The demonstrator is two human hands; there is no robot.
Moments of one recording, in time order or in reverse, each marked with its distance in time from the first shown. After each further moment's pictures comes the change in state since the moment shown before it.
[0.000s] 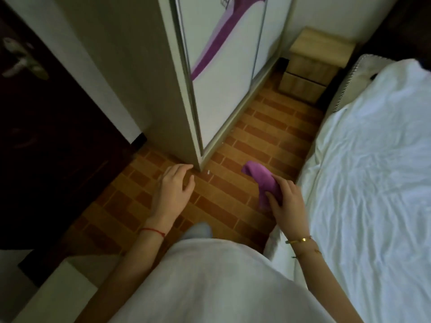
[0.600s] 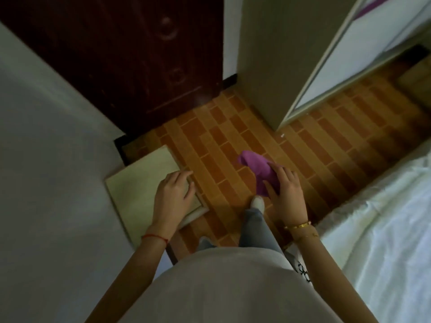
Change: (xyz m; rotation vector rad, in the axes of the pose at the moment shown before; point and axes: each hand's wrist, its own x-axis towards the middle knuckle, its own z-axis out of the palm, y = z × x) left_hand -0.376 -0.211 -0.125 0.136 0.164 -0.380; right_hand -0.221 -0.214 0.165 -0.027 -0.344 -0.402
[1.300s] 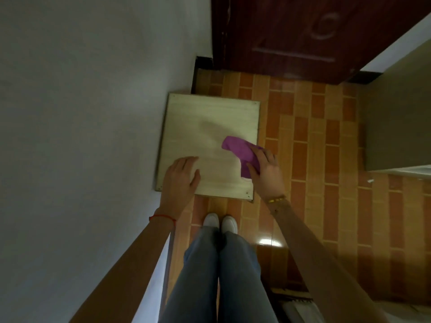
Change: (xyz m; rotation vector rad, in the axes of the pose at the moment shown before) left_hand -0.093 -0.232 0.135 -0.064 0.207 -0.572; right_hand 0.083 -0.098 0.344 0.050 -0.501 -0.507
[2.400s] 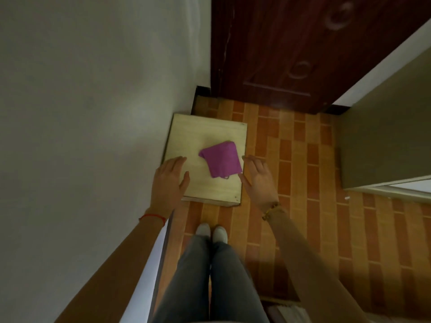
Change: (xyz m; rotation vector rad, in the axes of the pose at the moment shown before) left_hand -0.035 0.041 -0.086 0.040 0.114 0.012; right_hand -0.046 -0.048 -0.087 -0.186 -0.053 -0.130
